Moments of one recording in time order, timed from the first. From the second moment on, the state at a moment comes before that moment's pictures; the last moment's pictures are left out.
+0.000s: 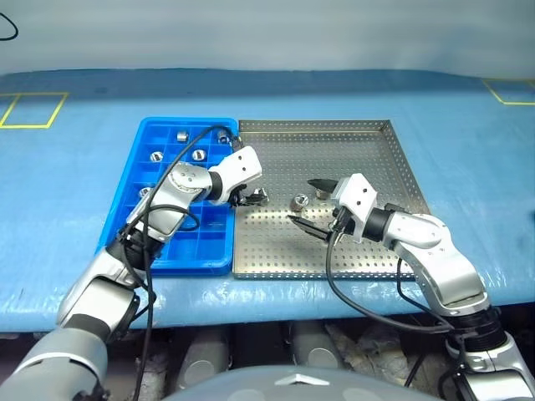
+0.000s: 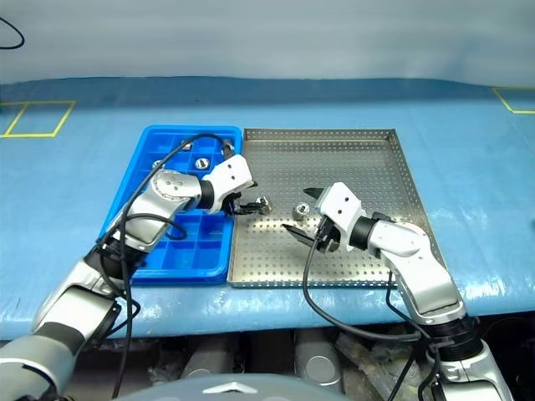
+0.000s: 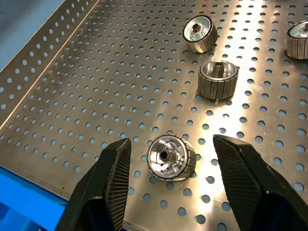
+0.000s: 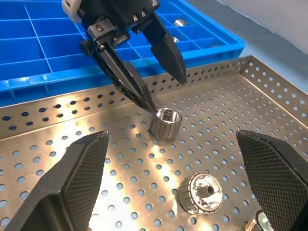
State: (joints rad) left arm -0.72 0.49 -0.45 0.12 -0.03 0.56 -0.85; right arm -0.18 -0.58 0.12 -0.37 0.24 0.38 0.74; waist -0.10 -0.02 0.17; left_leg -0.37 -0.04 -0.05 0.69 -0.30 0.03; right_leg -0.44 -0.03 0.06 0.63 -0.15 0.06
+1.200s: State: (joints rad) left arm -0.89 0.39 -0.56 0.48 0.22 0.40 -1.04; right arm -0.13 -0.53 0.12 -0.42 0.24 0.38 0.67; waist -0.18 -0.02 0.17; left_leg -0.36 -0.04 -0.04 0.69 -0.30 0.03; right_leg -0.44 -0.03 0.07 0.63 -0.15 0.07
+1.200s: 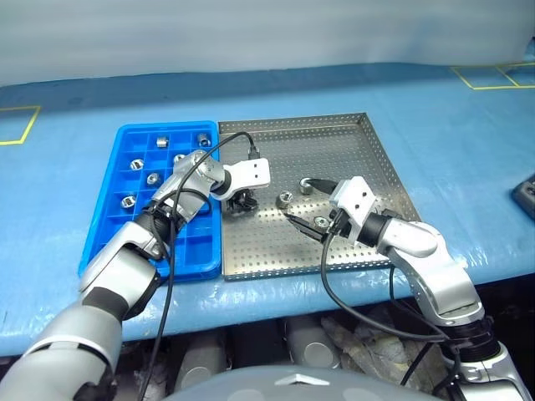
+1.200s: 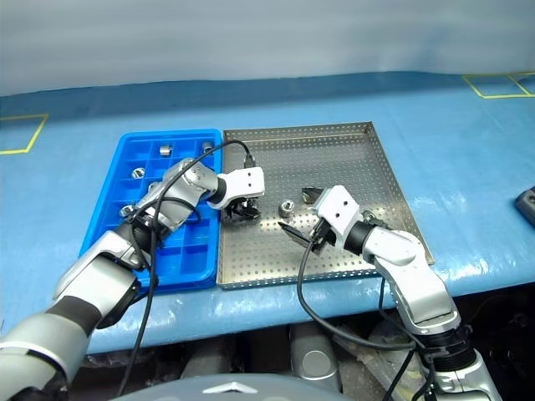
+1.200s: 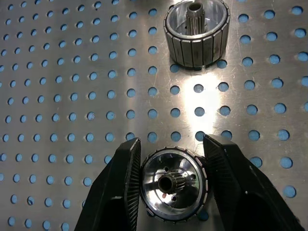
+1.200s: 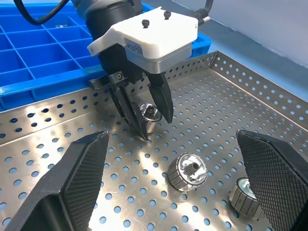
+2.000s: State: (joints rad) left arm -0.79 0.54 -0.33 0.13 0.06 0.52 -1.07; right arm -0.15 -0.50 0.15 -0.40 0.24 0.37 0.68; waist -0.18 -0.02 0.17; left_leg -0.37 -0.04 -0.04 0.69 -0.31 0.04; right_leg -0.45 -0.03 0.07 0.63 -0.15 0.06
